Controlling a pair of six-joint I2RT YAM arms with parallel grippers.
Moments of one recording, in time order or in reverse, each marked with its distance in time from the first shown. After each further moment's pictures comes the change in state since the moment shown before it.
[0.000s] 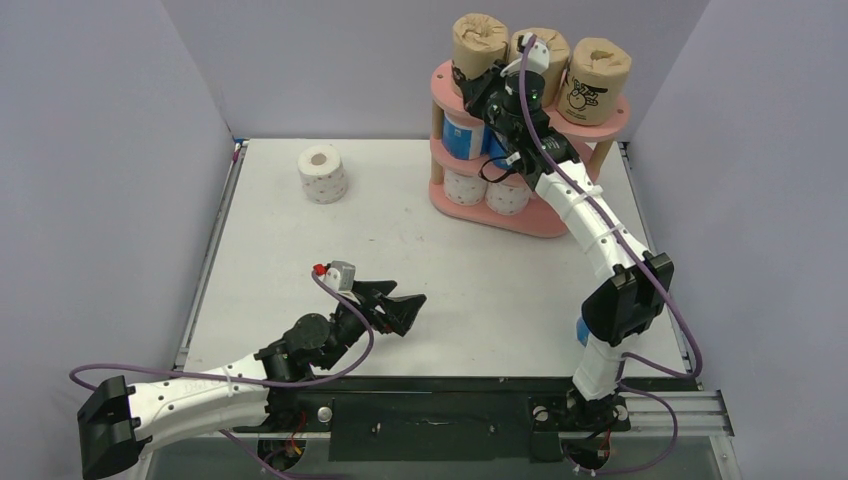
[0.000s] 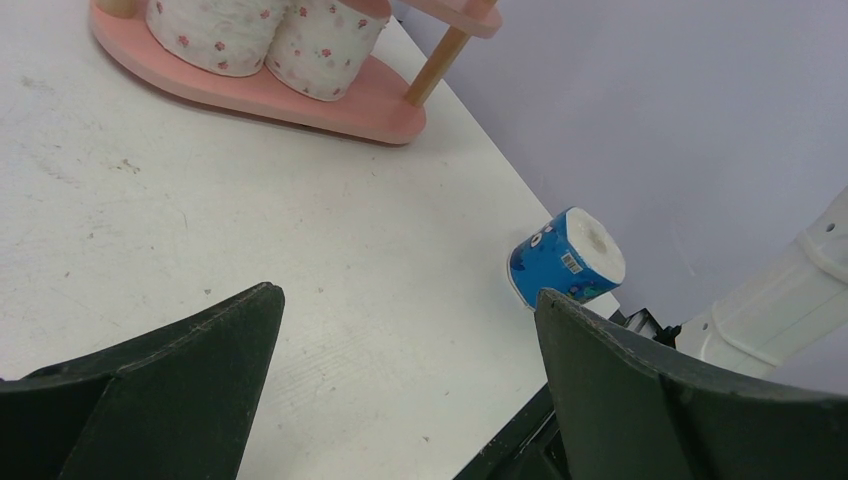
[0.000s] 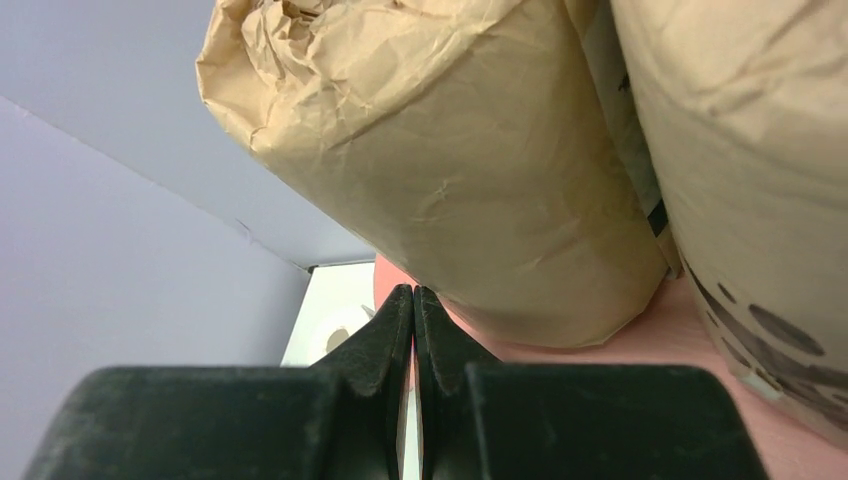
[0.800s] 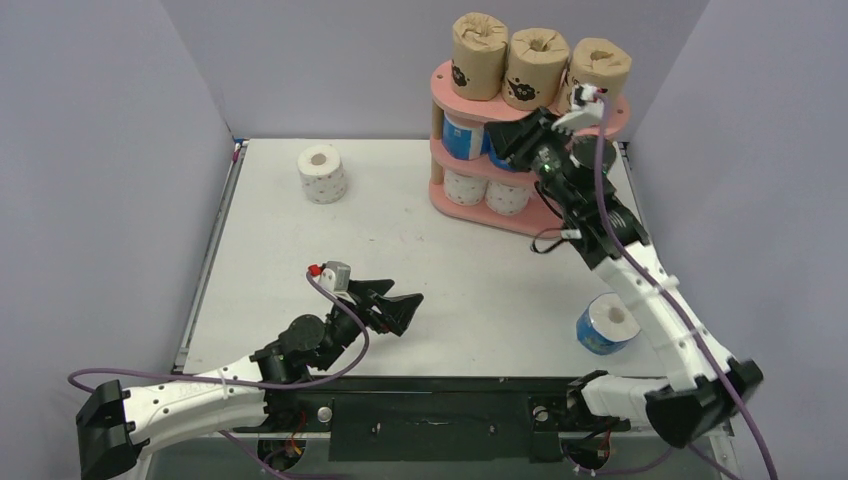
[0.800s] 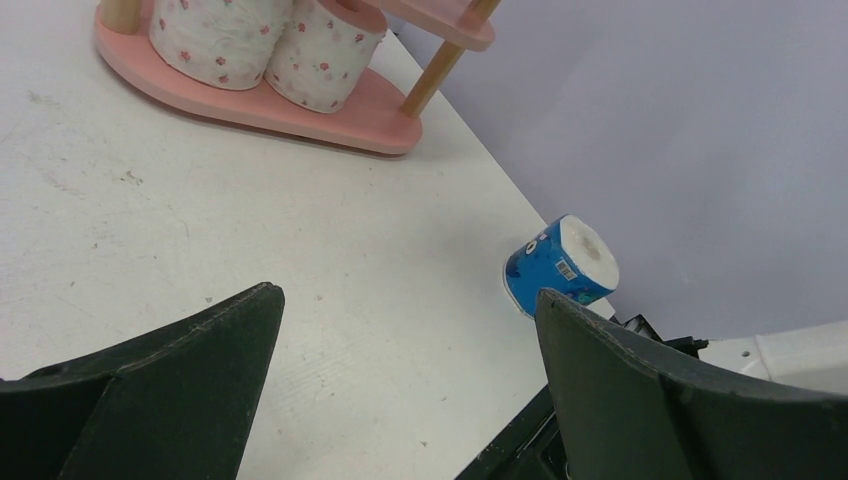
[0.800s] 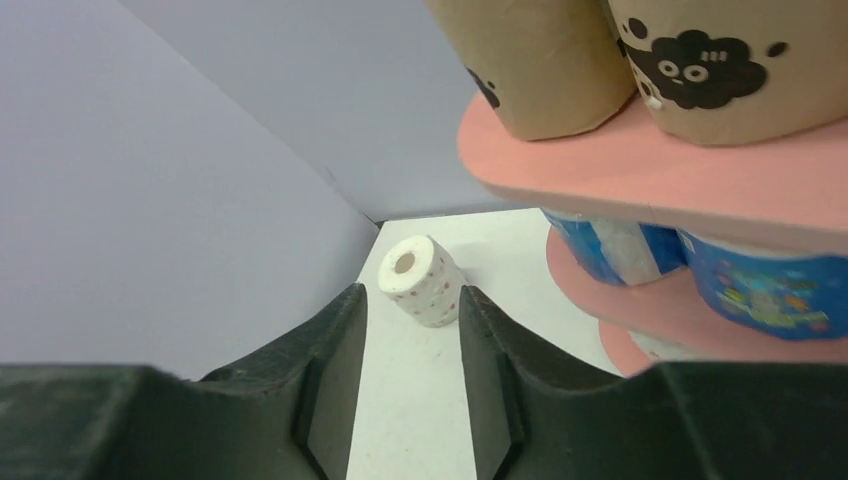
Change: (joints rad) left arm 0.000 -0.034 0.000 -0.013 -0.004 0.010; right arm 0.007 -0.479 -0.463 0.067 -0.108 0.031
